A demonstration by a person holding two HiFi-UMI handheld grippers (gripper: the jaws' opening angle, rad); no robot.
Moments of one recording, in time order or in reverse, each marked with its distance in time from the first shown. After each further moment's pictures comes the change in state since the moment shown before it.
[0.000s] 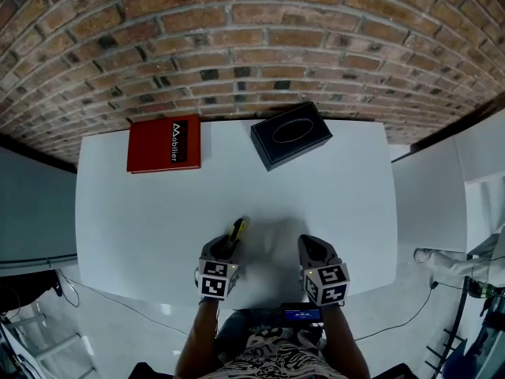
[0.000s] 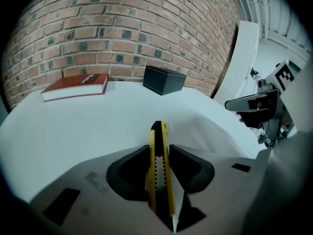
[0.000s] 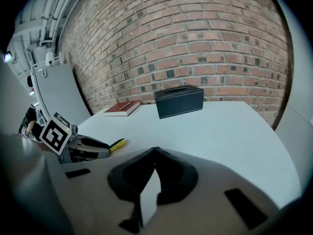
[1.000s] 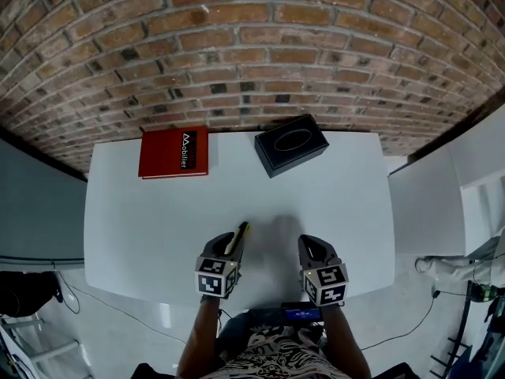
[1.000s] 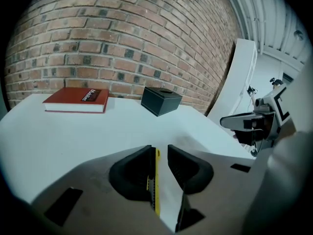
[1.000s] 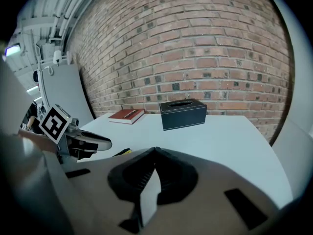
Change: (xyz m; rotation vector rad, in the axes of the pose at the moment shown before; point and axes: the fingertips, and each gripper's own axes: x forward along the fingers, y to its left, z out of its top) left arm -0.034 -0.009 0.052 -0.049 -0.149 -0.051; right arm -0.022 0.016 0.030 -0.068 -0.086 -0.003
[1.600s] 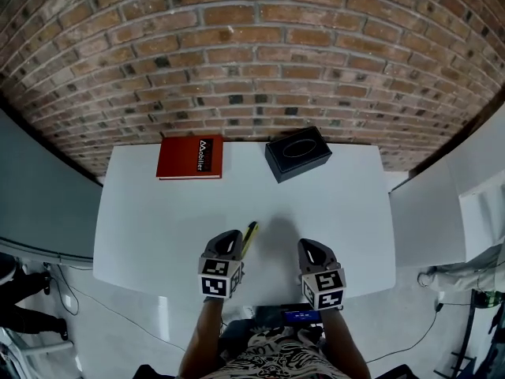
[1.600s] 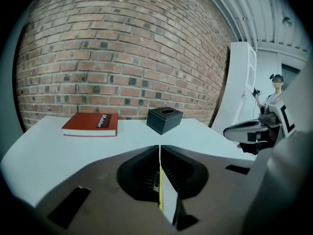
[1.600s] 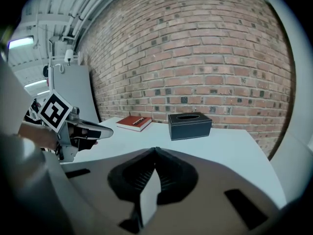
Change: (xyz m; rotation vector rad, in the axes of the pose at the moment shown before) left arm -0.059 -0.005 0.043 0.067 -0.149 0.101; right arm -0.032 0.037 0.018 -0.082 -0.093 0.010
